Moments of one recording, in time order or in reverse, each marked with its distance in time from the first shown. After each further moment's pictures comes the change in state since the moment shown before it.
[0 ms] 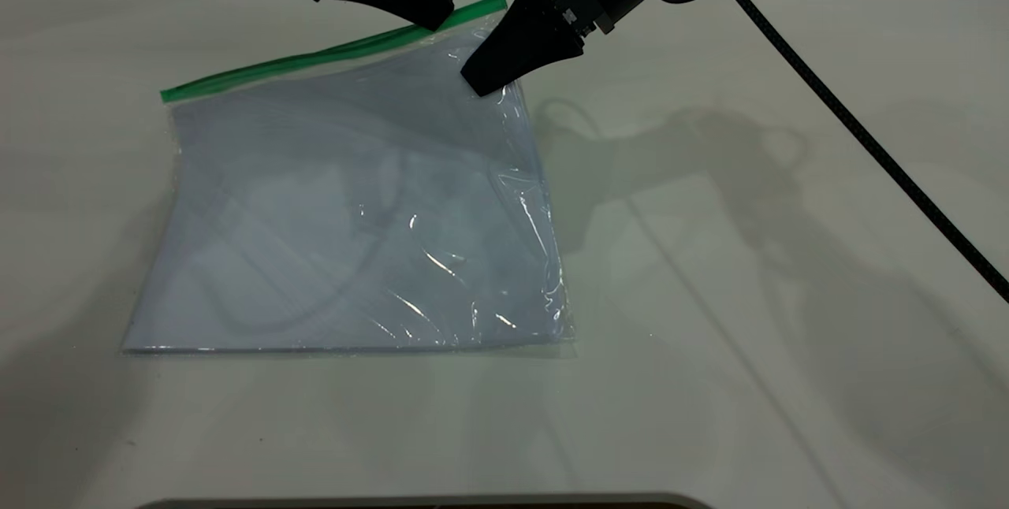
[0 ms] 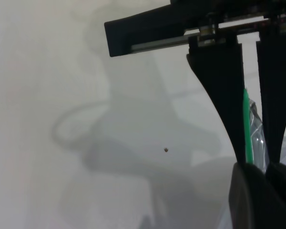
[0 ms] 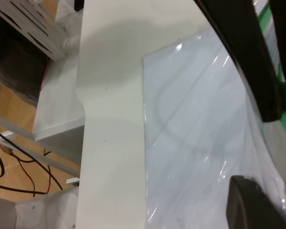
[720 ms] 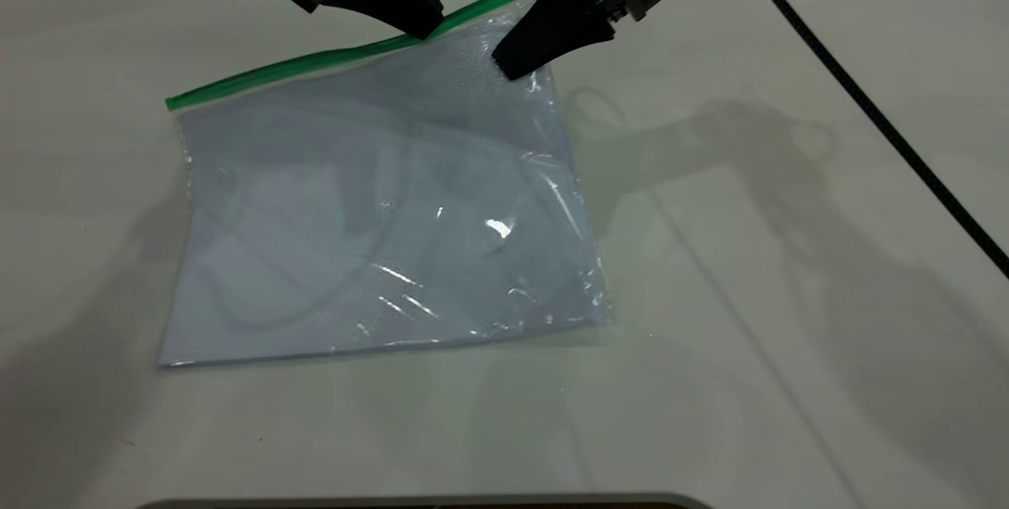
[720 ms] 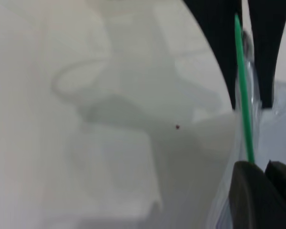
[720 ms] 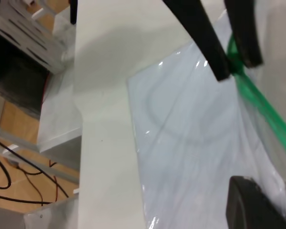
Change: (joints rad) left arm -0.004 0.000 -0.010 0.097 -0.051 -0.024; right arm -0.067 0.000 -0.002 -0.001 0.028 0.047
